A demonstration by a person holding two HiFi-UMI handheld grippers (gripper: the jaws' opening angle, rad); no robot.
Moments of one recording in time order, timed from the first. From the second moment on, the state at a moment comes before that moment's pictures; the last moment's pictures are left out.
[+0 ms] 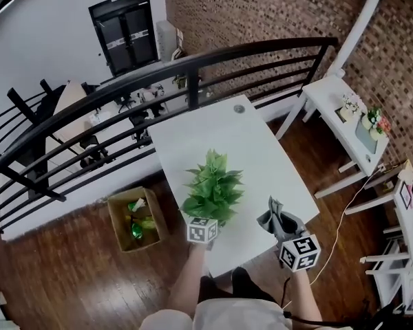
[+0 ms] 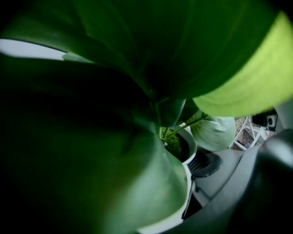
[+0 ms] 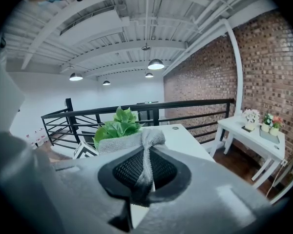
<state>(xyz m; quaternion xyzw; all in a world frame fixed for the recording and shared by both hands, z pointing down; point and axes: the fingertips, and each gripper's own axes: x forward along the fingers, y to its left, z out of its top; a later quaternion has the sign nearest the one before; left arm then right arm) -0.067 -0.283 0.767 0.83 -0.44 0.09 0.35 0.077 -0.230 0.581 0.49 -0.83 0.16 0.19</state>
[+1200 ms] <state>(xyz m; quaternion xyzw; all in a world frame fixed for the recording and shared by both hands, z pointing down) -0.086 -0.210 0.544 0.79 -0.14 -0.28 0.53 -0.078 -0.189 0.465 0.14 -0.98 -0.09 0.03</state>
